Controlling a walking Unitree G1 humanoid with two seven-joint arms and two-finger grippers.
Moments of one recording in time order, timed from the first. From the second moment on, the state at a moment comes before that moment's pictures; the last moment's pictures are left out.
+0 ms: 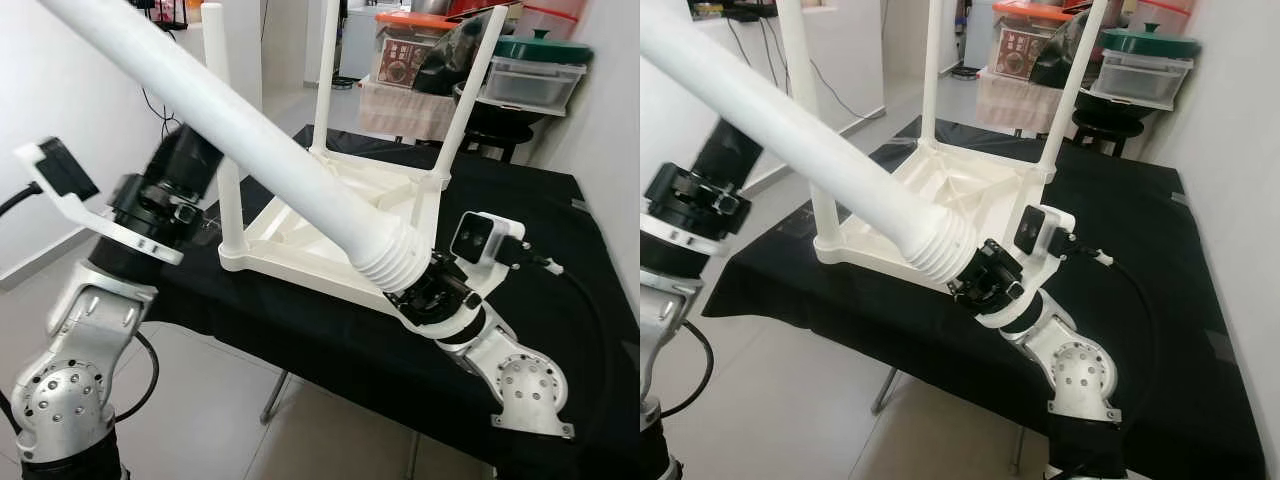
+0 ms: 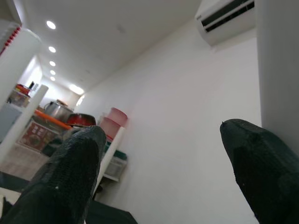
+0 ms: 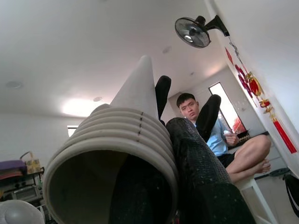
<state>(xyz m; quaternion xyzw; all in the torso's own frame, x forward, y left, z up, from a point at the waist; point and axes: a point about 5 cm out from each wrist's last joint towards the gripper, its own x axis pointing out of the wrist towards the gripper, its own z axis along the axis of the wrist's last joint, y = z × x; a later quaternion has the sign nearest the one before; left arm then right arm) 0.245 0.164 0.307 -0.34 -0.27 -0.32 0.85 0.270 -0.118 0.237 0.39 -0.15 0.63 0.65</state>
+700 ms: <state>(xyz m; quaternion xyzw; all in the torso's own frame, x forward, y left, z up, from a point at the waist) 0.241 0.159 0.305 -0.32 -0.26 -0.34 0.84 0.279 -0.116 0.231 0.39 -0.13 0.60 0.69</state>
